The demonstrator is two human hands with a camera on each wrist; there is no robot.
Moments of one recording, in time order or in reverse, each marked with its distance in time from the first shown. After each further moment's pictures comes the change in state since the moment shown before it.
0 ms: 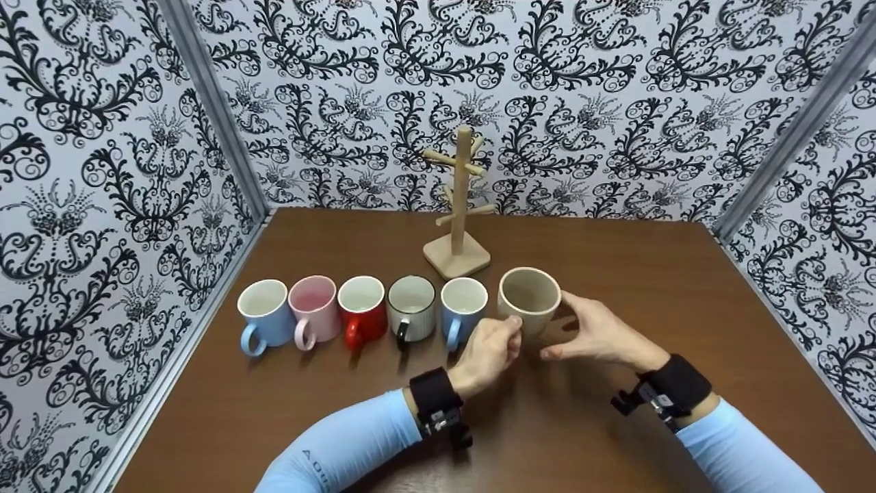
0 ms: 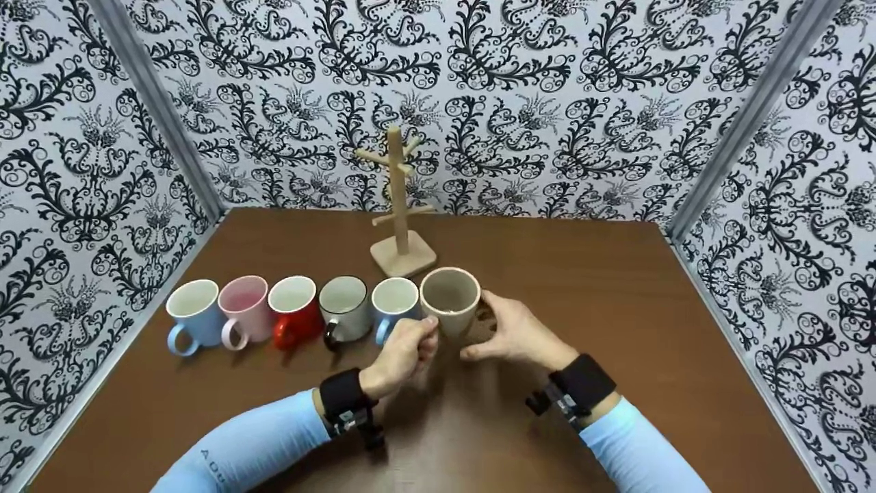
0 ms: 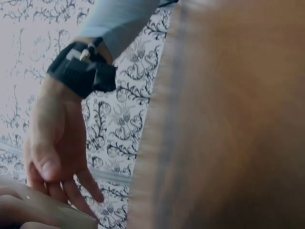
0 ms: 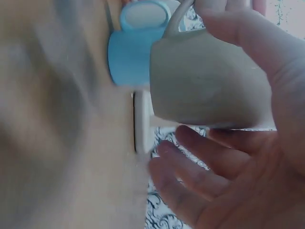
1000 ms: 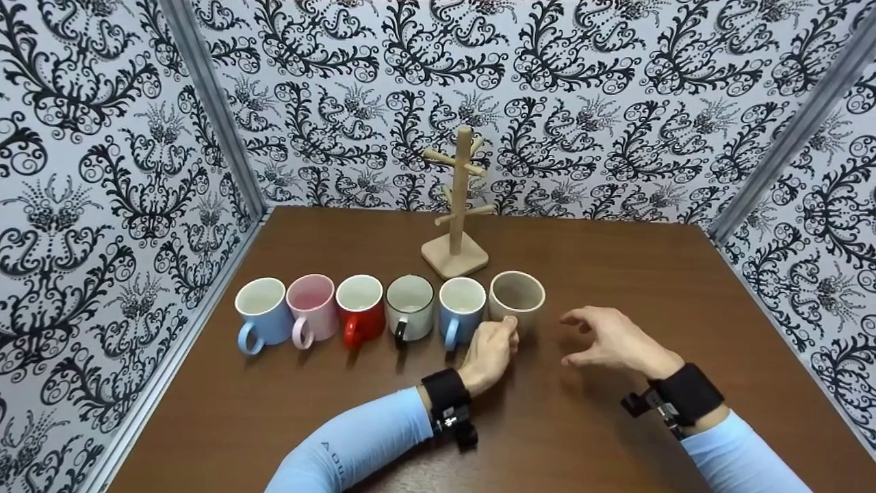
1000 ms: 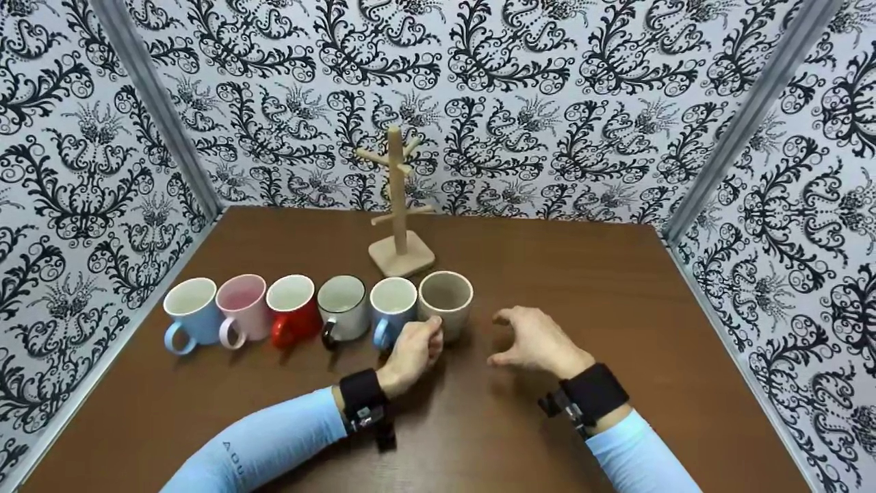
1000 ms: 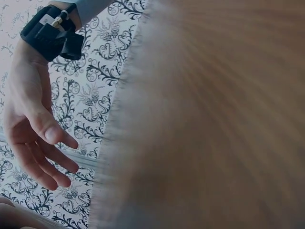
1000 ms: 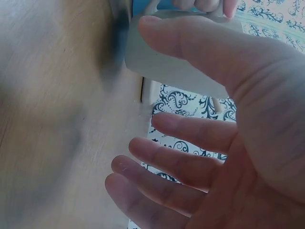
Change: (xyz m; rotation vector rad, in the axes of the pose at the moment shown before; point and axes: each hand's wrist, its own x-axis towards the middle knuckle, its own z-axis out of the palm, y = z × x) left_hand 0.018 -0.039 0.011 0.111 0.200 -0.064; right_hand -0.023 0.013 -0.016 -0.386 -0.039 0.078
